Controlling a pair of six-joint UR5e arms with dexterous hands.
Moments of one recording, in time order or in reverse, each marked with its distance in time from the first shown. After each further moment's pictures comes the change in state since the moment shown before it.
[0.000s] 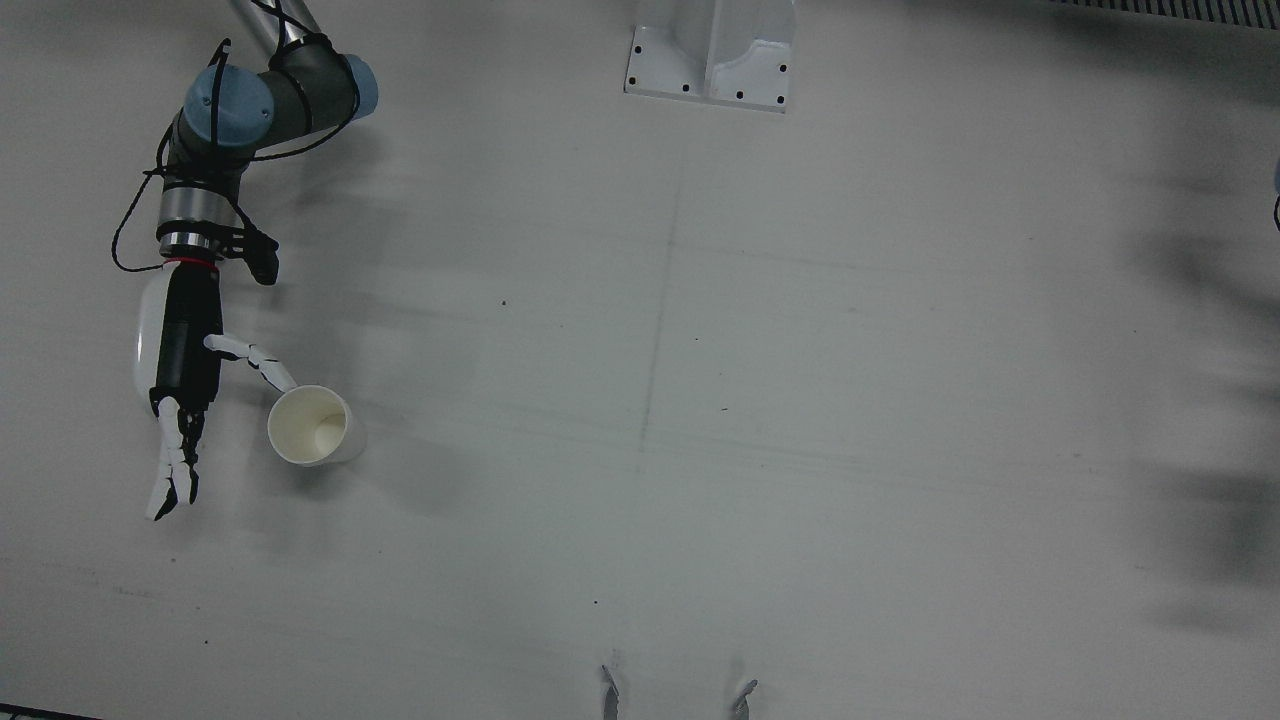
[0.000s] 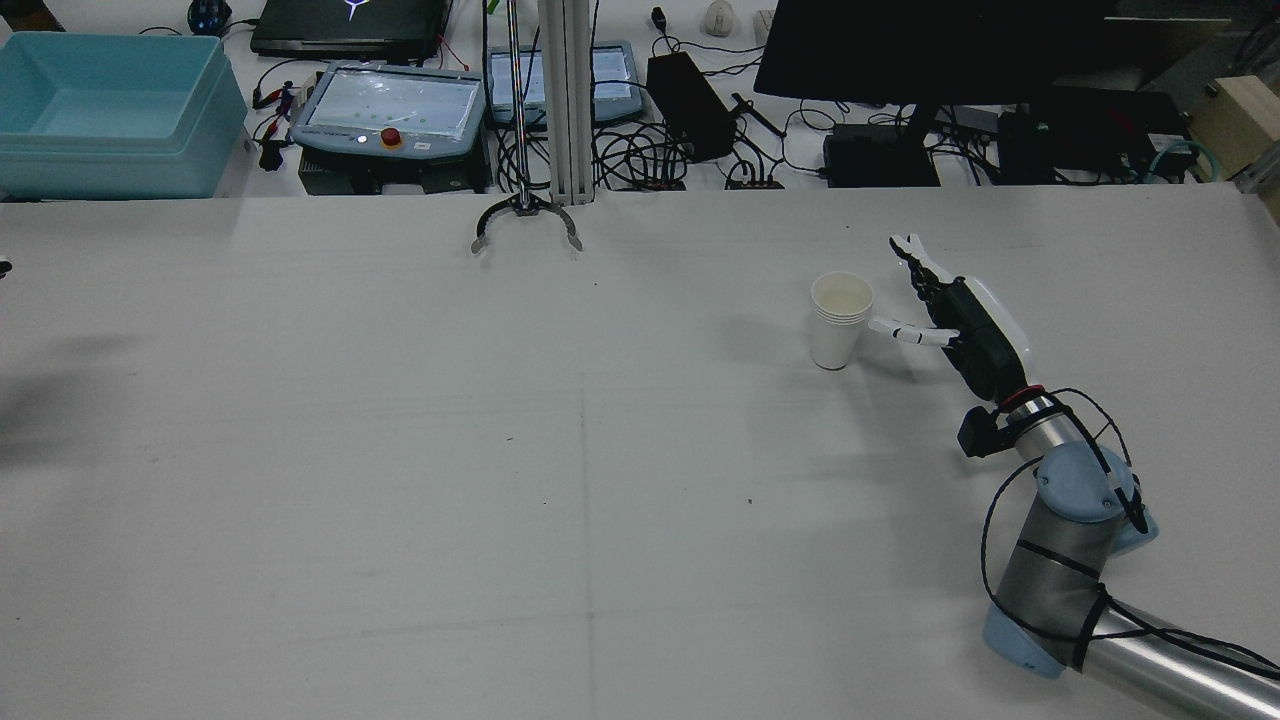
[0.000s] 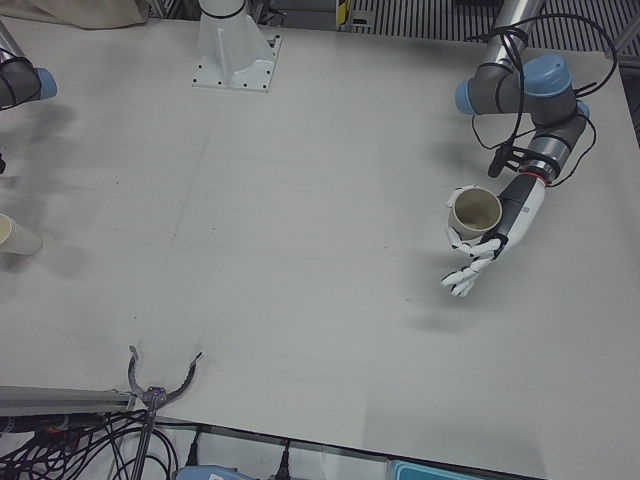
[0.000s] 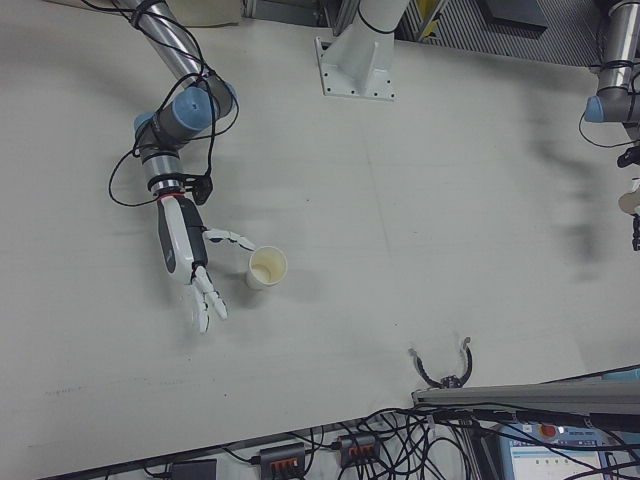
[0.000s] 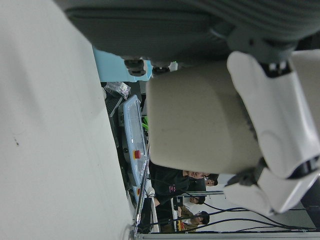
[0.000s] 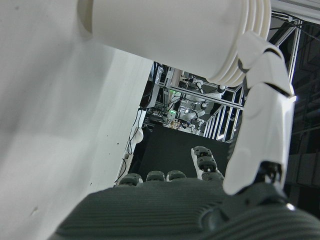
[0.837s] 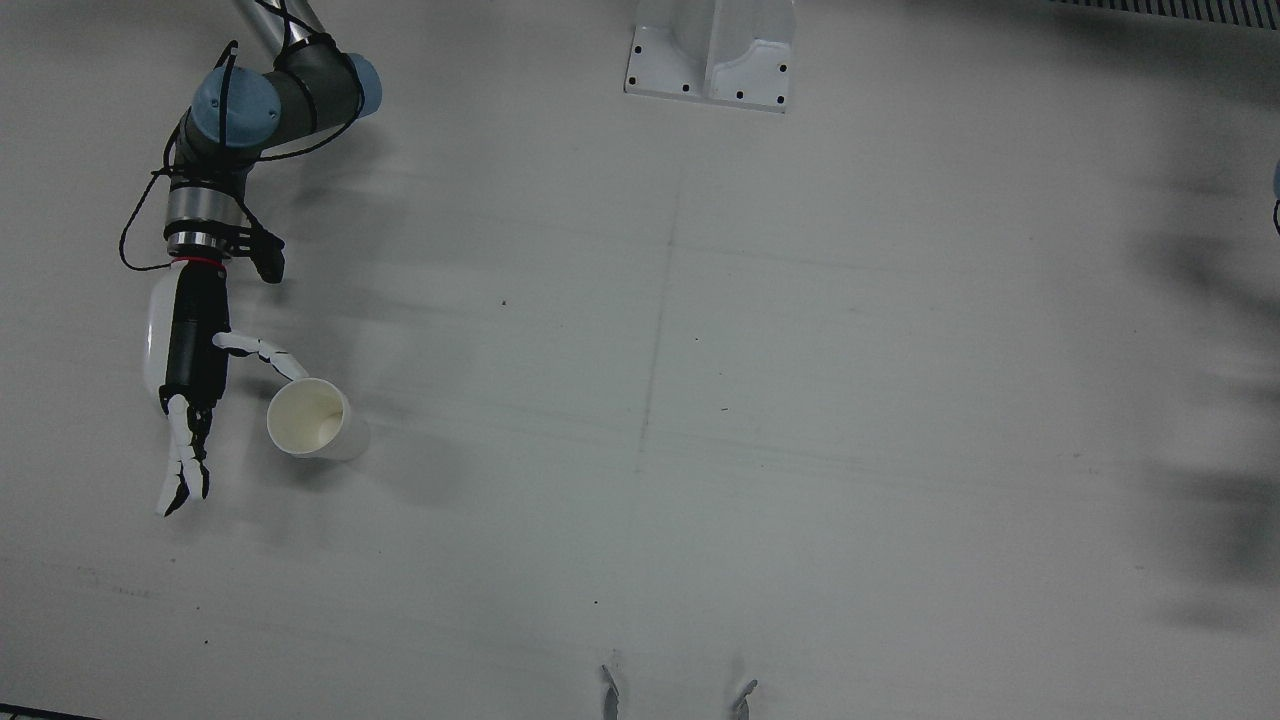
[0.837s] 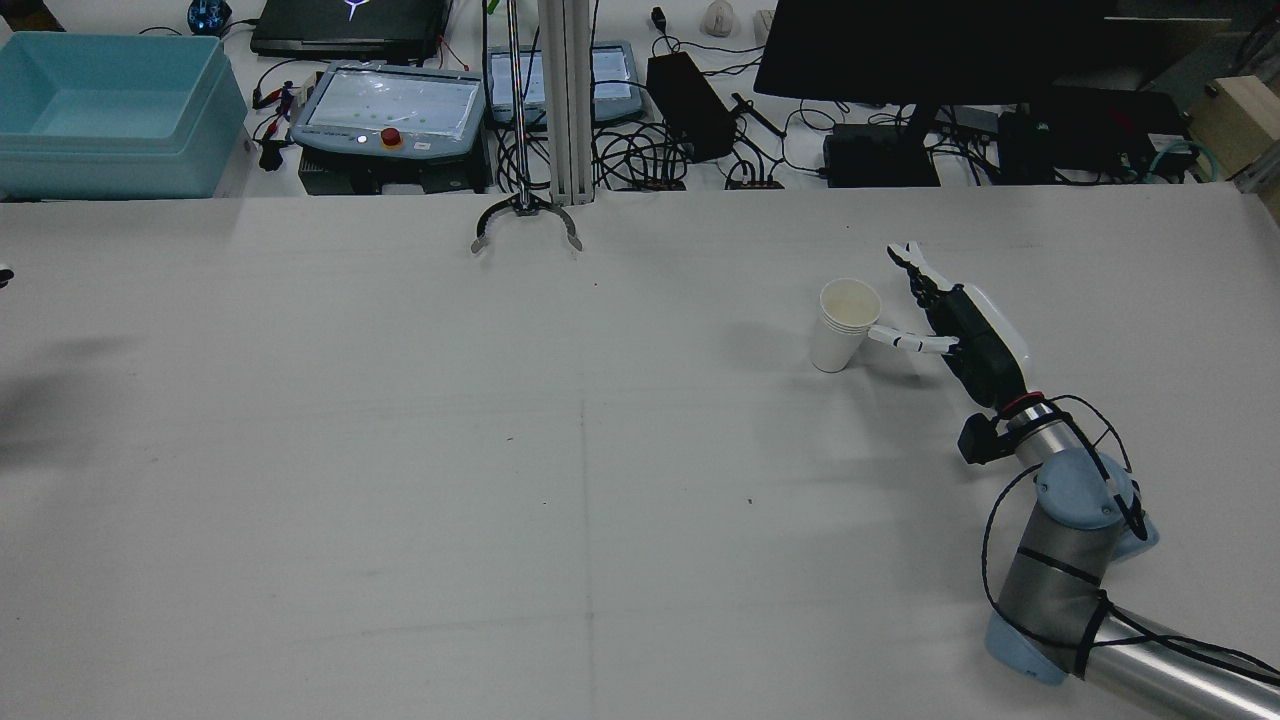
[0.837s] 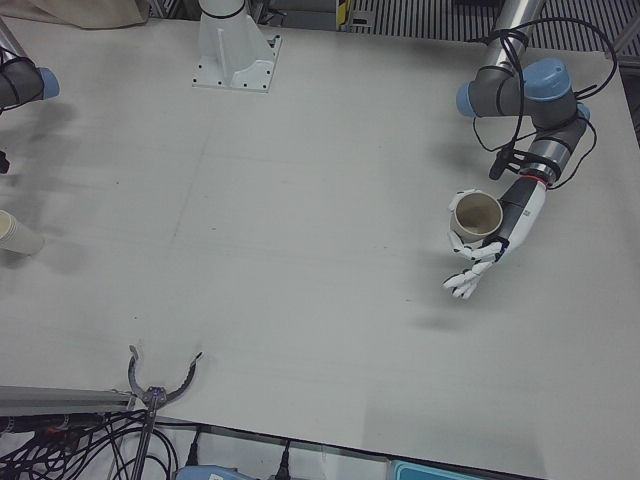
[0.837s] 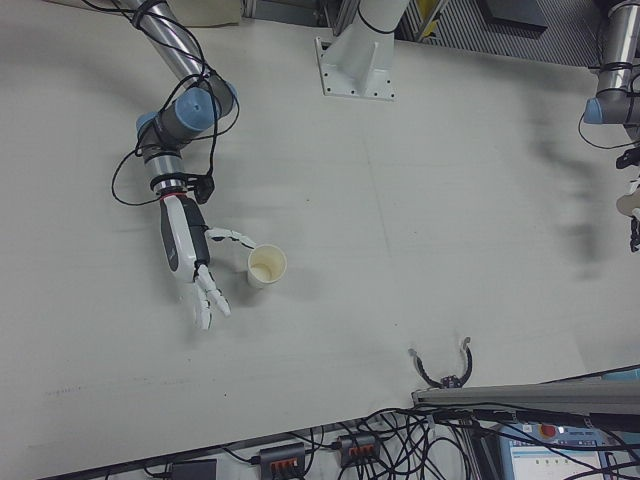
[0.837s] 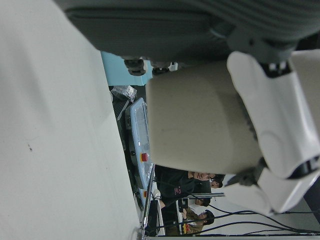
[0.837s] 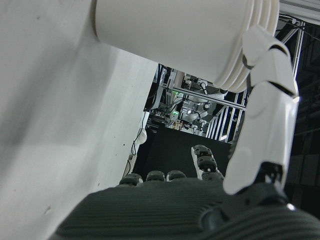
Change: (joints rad) left arm 0.004 -0.005 0.023 -0.001 0.001 0.004; right arm -0.012 -0.006 -0.002 0.000 0.005 0.004
